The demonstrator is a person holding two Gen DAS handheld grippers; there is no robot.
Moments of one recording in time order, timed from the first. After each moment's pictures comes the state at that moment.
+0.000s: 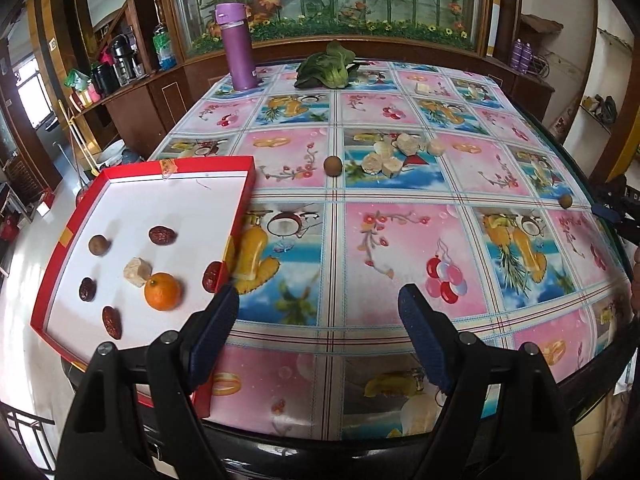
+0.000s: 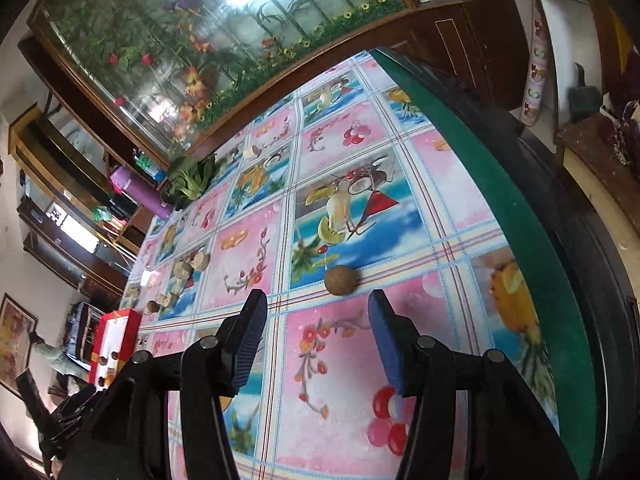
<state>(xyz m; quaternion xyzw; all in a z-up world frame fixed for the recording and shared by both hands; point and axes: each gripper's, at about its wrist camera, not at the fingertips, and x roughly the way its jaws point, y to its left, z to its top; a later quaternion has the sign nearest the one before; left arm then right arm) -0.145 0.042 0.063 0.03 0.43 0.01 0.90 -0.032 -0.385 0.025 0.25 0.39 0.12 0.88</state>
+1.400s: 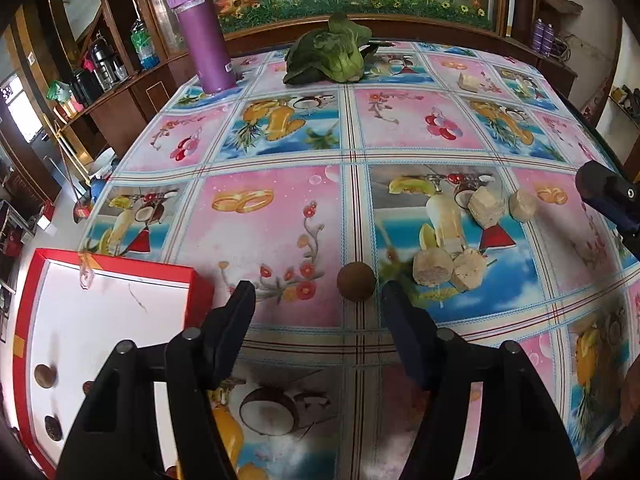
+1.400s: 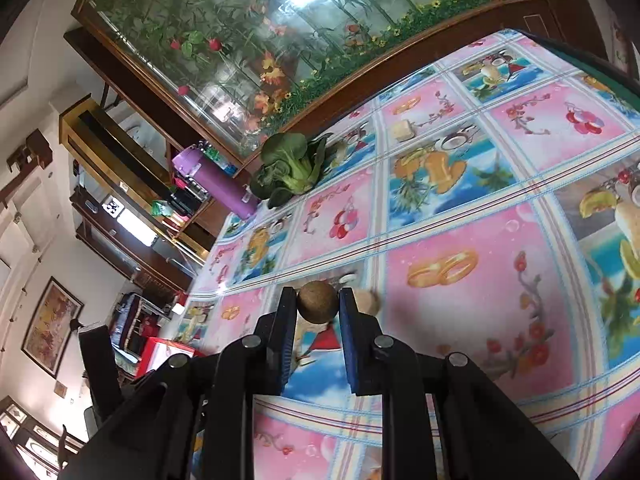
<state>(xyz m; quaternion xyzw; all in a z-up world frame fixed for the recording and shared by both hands) 0.030 0.044 0.017 0.05 0.46 0.02 0.89 0.051 -0.221 0.027 0.28 0.34 0.23 0.87</state>
